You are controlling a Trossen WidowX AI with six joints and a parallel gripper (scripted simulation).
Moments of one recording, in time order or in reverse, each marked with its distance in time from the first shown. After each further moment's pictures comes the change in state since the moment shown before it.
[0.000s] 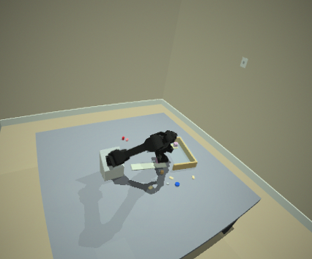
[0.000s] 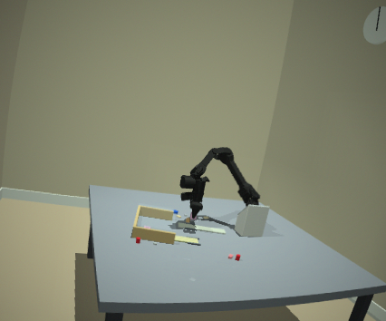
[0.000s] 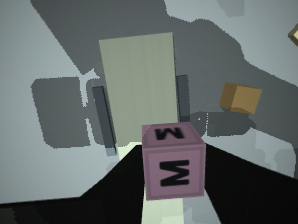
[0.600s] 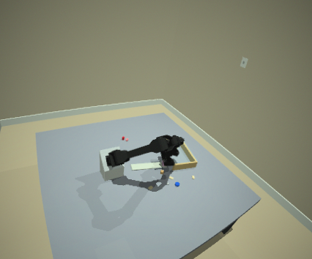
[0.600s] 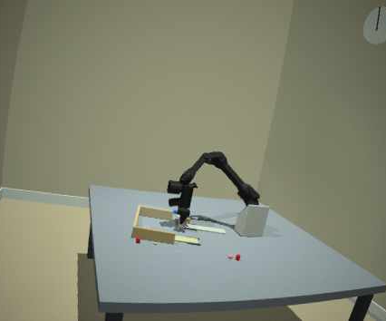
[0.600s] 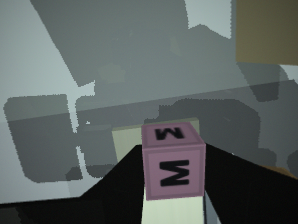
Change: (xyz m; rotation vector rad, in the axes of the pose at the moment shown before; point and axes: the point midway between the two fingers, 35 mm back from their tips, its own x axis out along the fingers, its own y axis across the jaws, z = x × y) arm 0.040 0.008 0.057 0.017 -0.003 0.007
